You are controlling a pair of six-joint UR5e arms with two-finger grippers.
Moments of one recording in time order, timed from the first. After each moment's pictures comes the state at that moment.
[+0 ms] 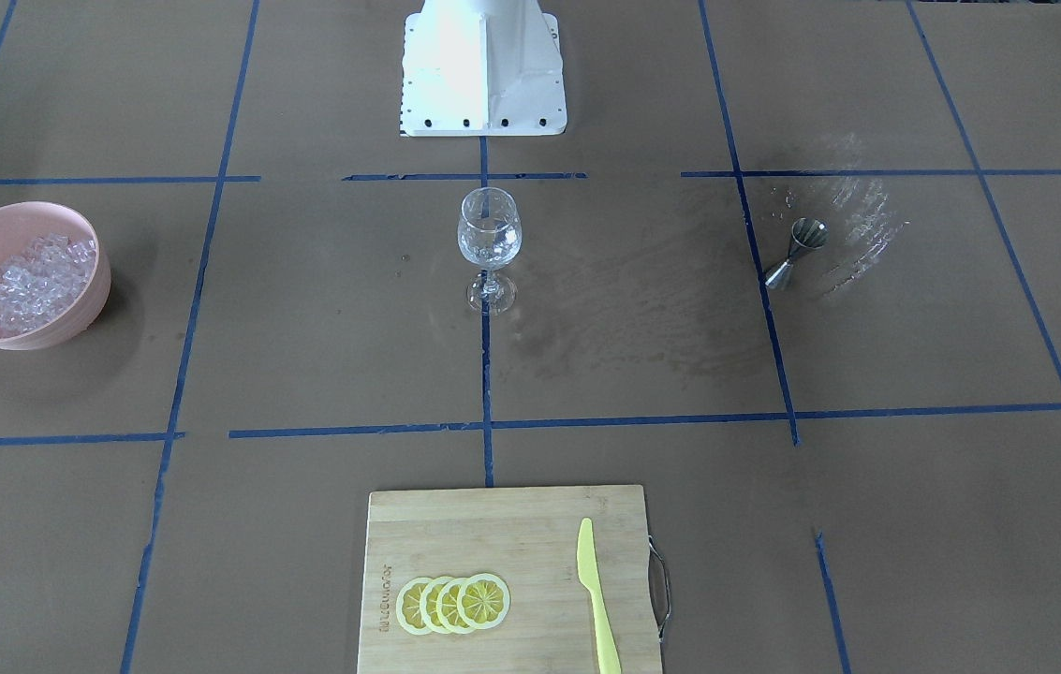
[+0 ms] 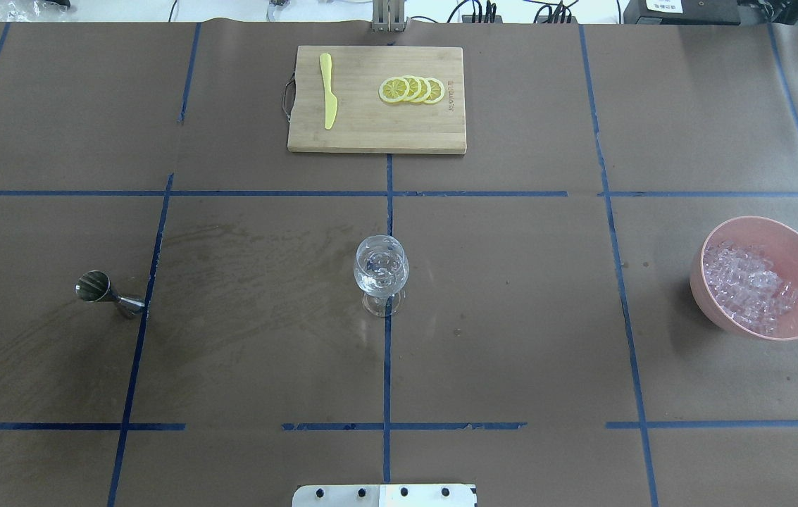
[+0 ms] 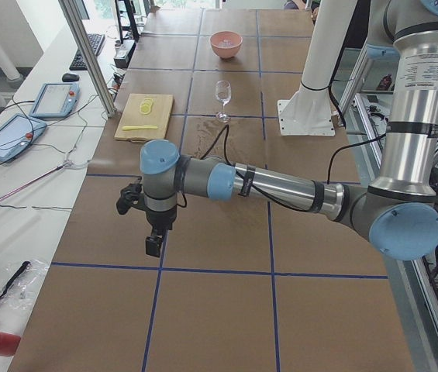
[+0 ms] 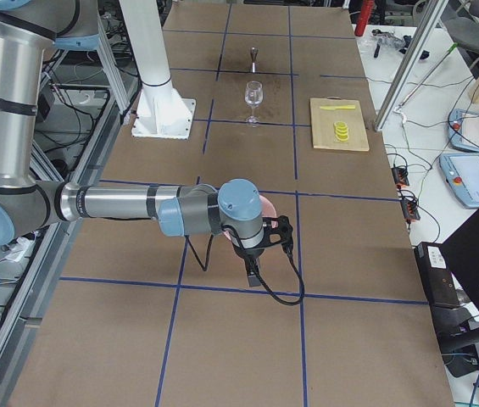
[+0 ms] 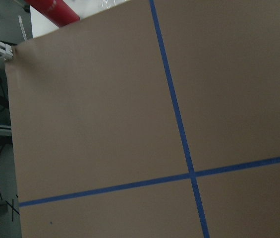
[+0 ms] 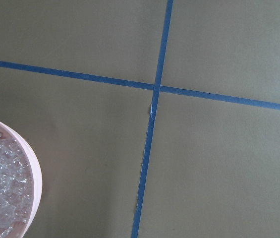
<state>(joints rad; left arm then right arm) -1.58 -1.58 -1.71 -1.53 -2.26 0.10 1.59 -1.78 1.83 -1.45 2.34 -0.04</state>
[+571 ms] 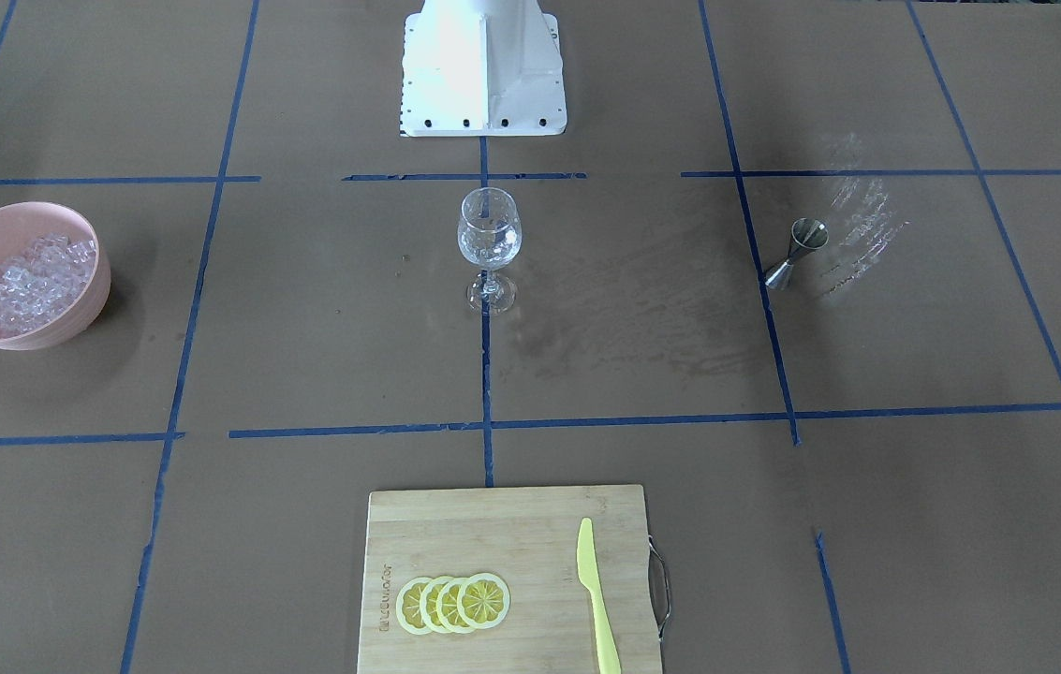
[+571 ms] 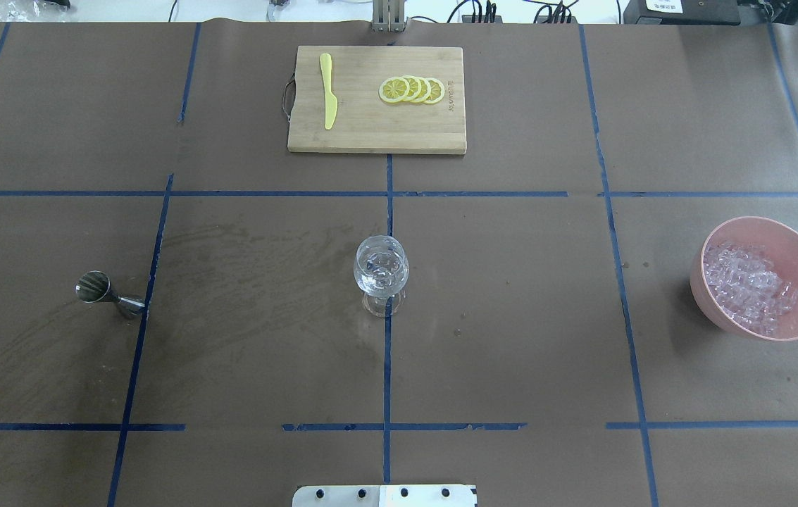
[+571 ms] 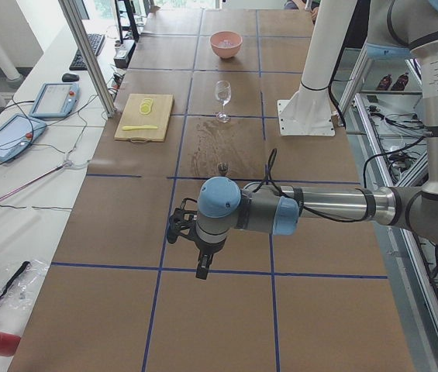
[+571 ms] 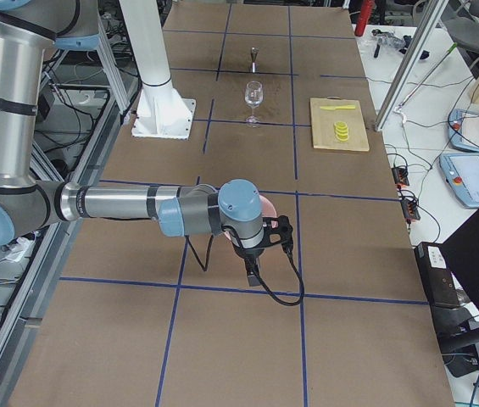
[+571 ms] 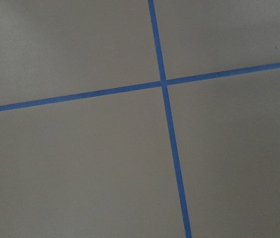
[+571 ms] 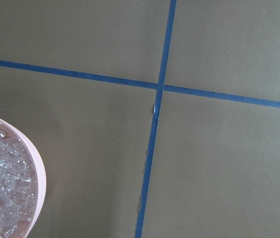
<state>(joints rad) -1.64 -1.35 -1.82 -1.68 -2.34 0.12 1.59 -1.78 1.83 -1.45 2.35 -0.04</state>
